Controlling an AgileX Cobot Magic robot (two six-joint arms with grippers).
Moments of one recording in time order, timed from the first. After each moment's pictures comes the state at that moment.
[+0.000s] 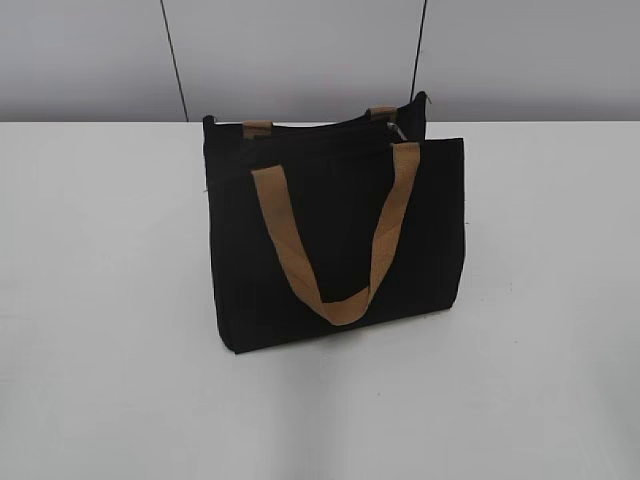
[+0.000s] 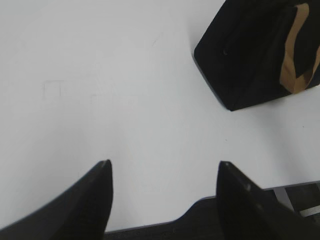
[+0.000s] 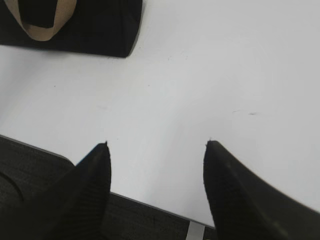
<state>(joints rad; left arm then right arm) -0.38 0.06 -0.62 0.04 1.22 -0.14 0.24 0.12 -0.57 0.05 1.16 -0.13</state>
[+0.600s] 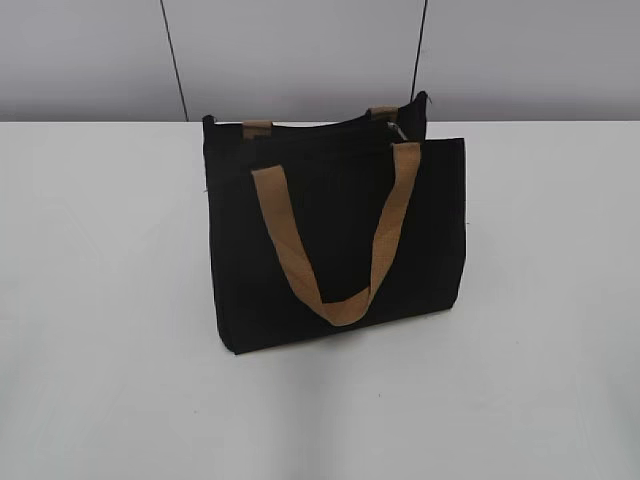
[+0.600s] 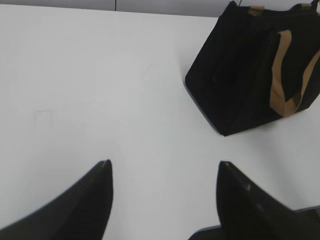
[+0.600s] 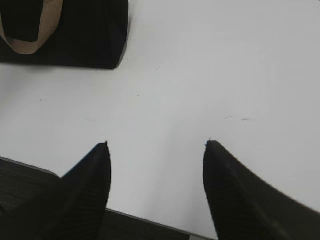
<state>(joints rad) -0.38 -0.01 -0.54 0.04 1.09 -0.13 0.24 0.02 -0.49 0.01 1.10 -0.09</state>
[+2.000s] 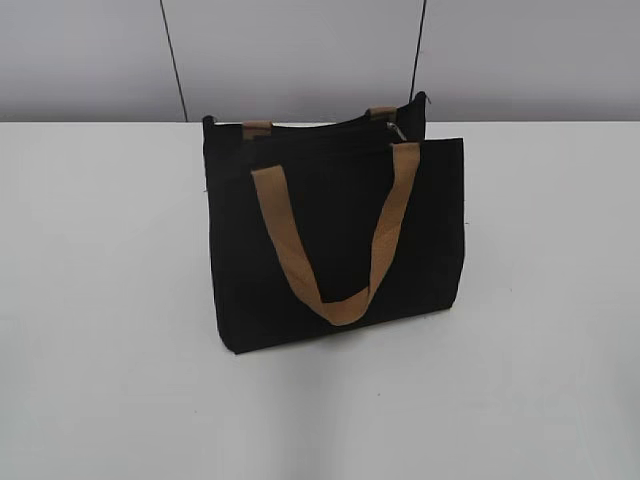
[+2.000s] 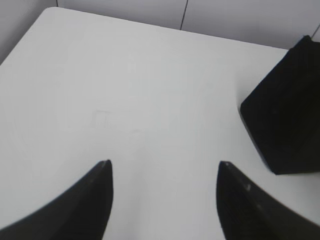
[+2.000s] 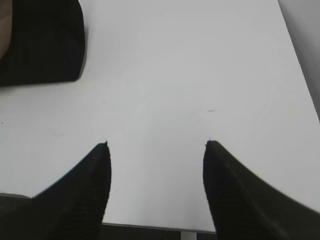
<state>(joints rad) -0.10 -0.01 -0.53 0.04 1.06 -0.12 0.04 -0.01 -0.49 0.02 1.10 -0.09</state>
